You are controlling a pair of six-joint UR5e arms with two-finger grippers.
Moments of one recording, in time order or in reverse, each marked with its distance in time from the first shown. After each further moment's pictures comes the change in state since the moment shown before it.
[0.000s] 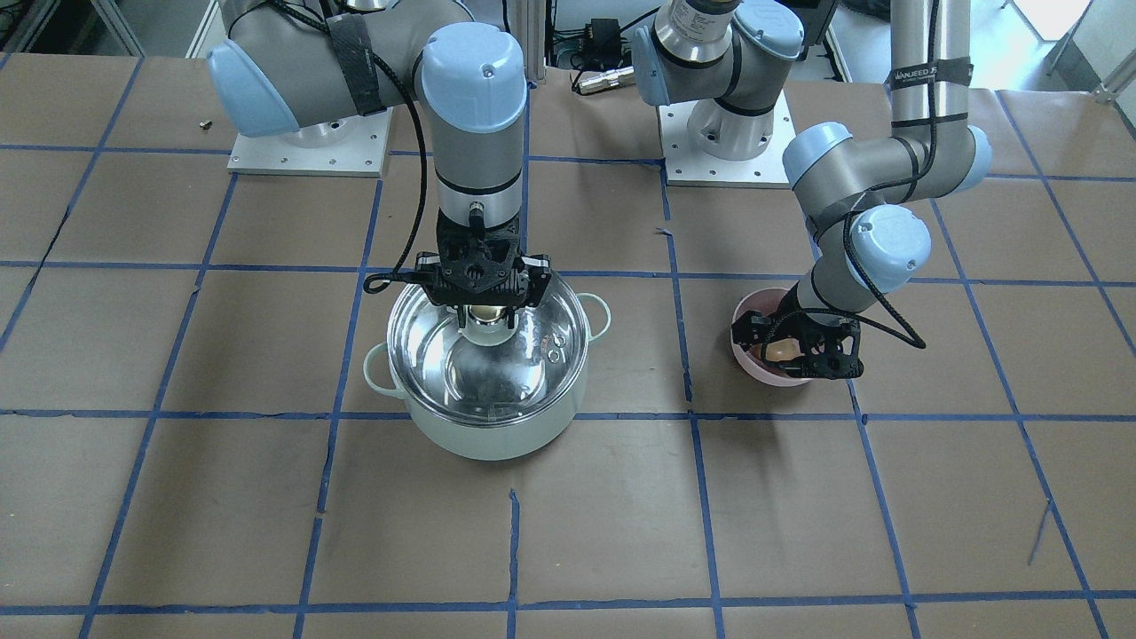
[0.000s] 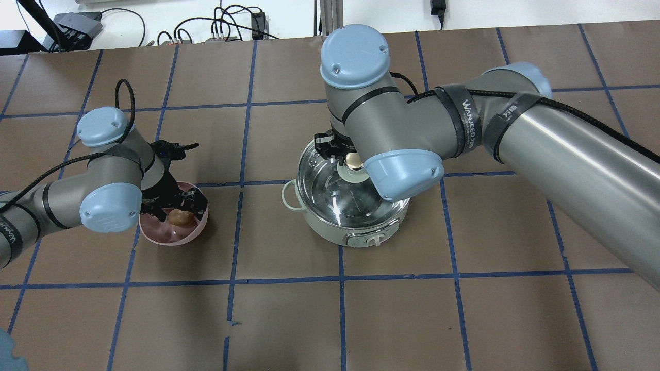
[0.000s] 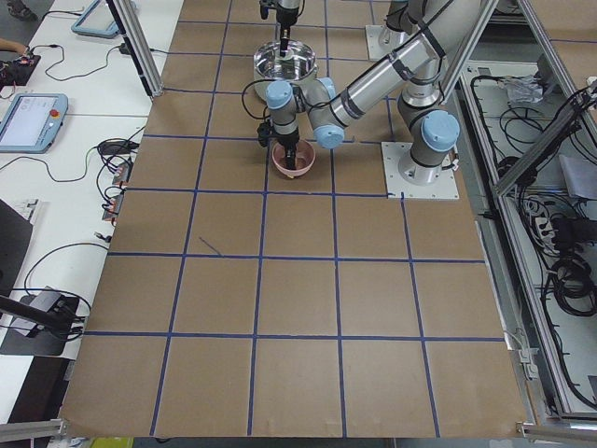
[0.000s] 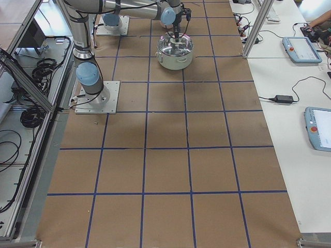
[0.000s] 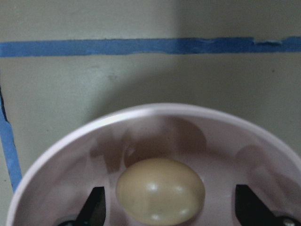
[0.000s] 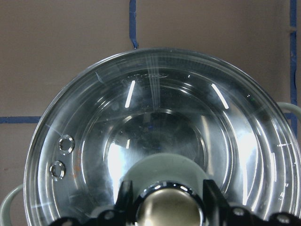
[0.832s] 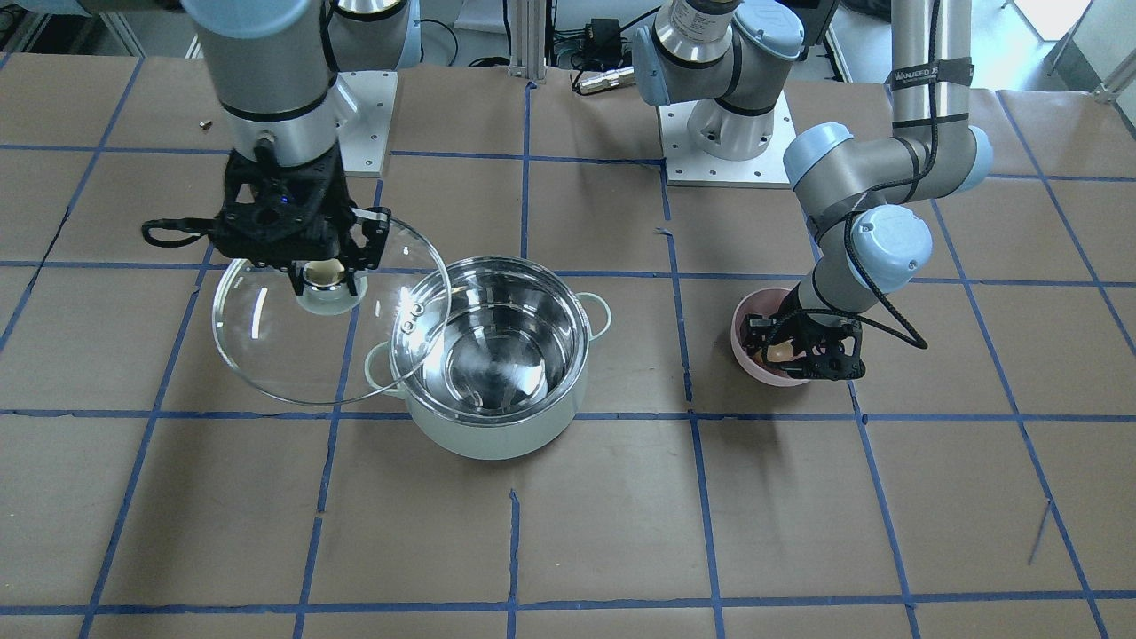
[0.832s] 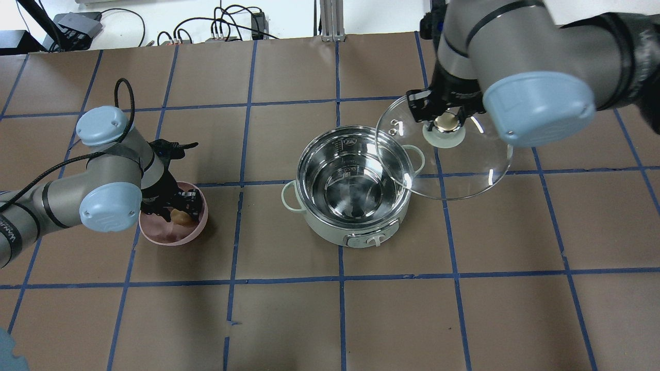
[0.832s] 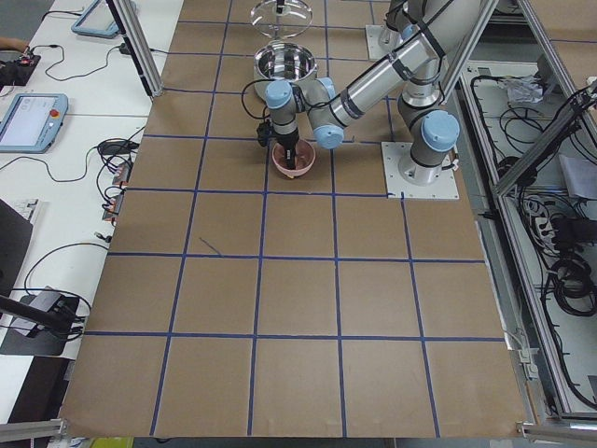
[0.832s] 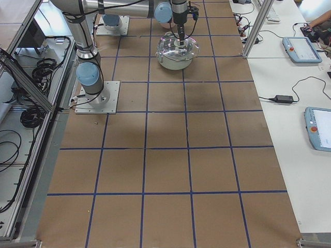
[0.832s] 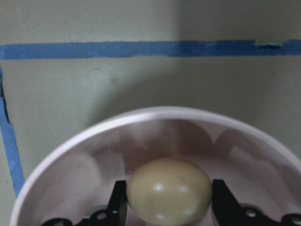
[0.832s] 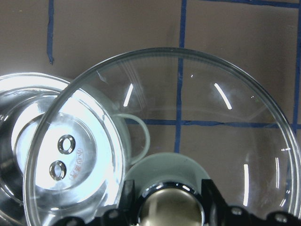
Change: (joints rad) left arm 0.000 -0.001 0.003 0.002 0.004 0.001; right arm -0.299 -0.194 -0.040 0.242 0.000 -0.362
